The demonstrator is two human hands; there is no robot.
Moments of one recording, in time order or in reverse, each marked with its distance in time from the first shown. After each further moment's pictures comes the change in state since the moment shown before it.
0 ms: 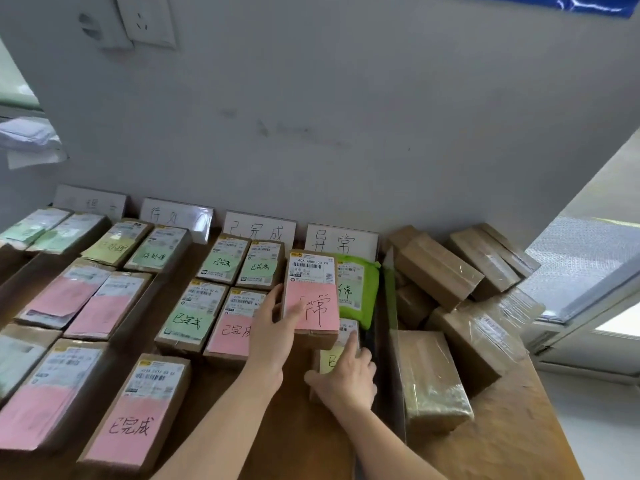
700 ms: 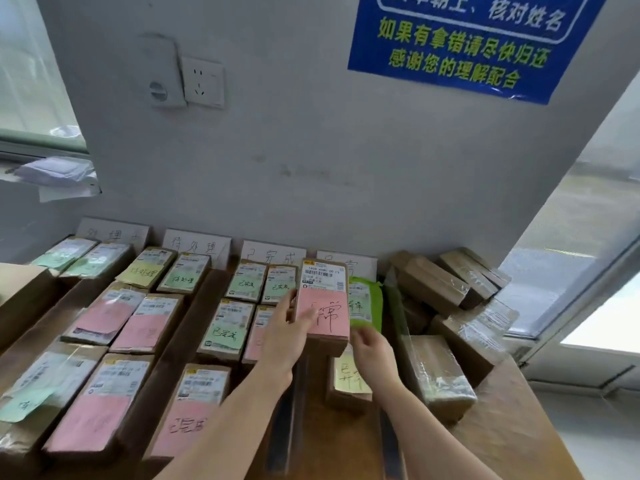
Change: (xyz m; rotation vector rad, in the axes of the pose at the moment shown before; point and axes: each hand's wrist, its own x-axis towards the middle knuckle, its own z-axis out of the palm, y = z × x) left_hand -0.037 0.033 -0.071 -0.011 -0.198 0.078; right_hand -0.057 -0.042 -0.038 0.466 0.178 -0.175
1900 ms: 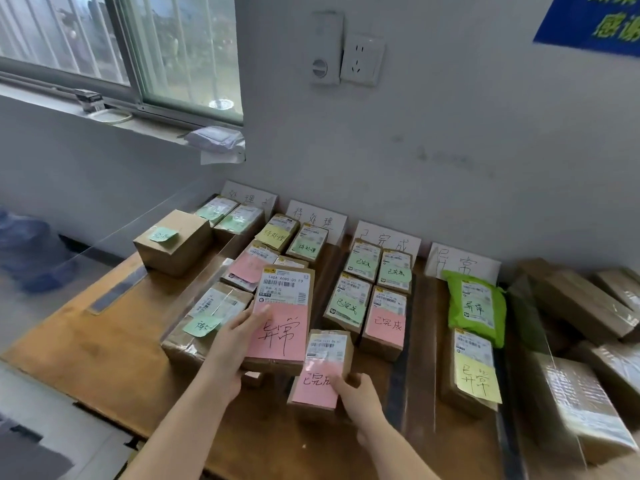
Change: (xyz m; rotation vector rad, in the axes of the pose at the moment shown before) left_hand -0.068 -0.030 -0.251 -0.286 0.324 -0.166; right_hand -0.108 -0.019 0.199 0.179 -0.465 0.384
